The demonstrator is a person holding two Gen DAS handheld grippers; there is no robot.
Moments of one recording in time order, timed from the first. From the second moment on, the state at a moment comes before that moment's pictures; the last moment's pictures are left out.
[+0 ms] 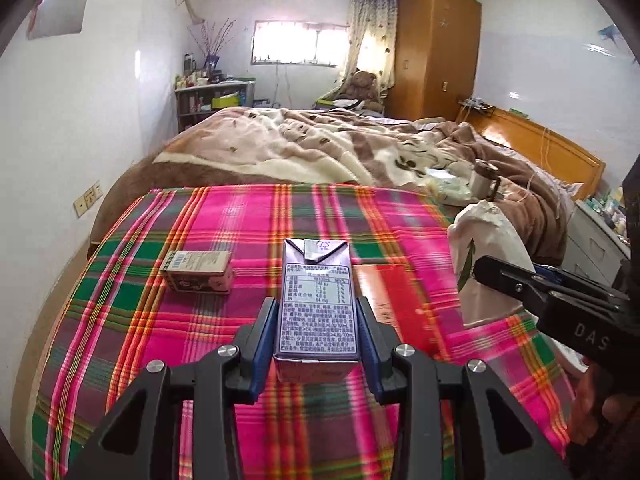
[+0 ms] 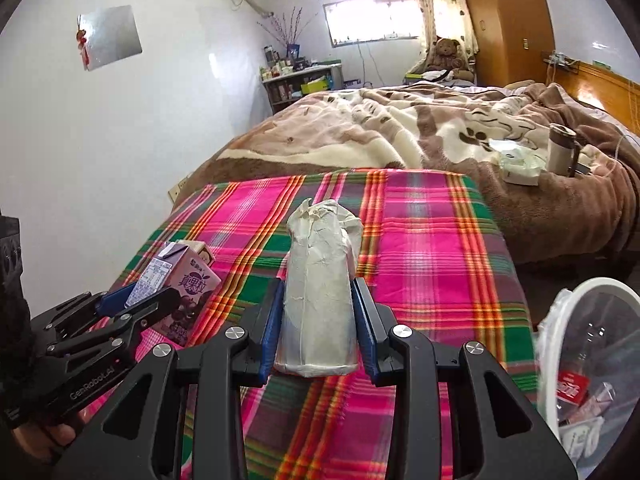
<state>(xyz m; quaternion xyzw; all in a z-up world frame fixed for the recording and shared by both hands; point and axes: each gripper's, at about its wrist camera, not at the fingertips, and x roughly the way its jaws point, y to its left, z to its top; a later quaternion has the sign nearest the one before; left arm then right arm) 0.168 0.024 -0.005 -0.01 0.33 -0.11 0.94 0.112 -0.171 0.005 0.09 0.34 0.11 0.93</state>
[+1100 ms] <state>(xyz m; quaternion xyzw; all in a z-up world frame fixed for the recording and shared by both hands) 0.103 -0.171 0.030 0.04 0.29 -0.27 0.92 0.023 -0.327 0.023 0.13 0.31 -0.03 0.94</state>
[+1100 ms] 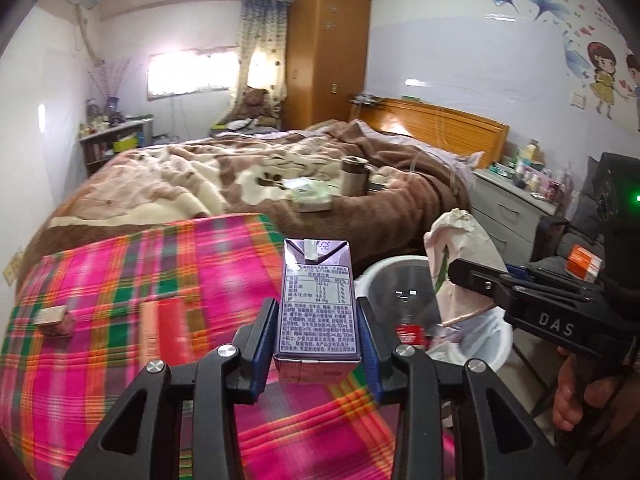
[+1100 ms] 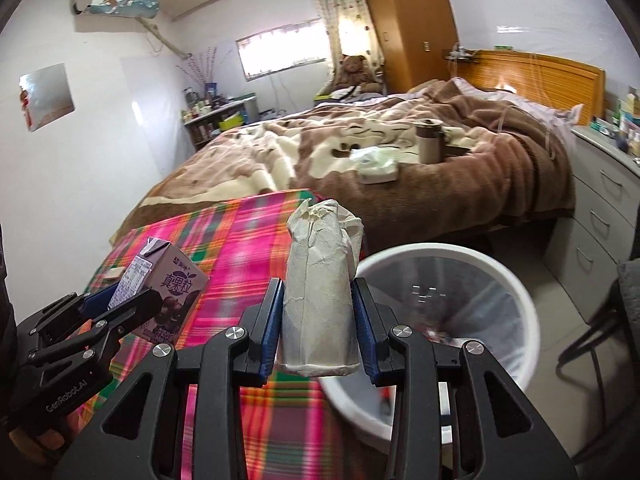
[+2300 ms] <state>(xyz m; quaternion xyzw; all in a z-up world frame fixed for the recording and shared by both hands) 0.099 -0.320 -0.019 0.07 0.35 -0.36 0.86 0.027 -0.434 -0.033 0.14 0.40 -0.11 0.90</state>
